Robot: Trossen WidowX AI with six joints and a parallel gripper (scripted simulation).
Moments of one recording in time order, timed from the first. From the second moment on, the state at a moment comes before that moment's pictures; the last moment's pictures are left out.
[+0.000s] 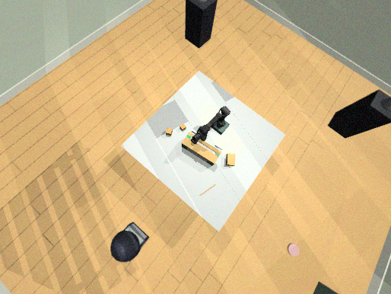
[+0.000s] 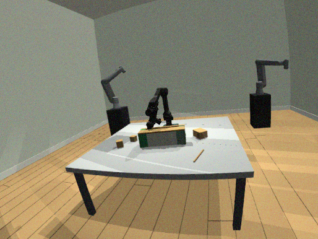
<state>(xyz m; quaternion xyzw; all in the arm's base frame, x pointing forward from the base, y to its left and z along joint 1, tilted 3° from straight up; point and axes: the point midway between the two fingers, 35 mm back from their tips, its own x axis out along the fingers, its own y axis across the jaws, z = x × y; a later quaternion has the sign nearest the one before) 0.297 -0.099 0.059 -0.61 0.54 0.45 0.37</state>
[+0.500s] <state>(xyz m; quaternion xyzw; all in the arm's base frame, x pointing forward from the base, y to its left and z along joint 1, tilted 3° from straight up) 0.303 -0.103 0.116 -0.62 0.53 0.44 0.38</state>
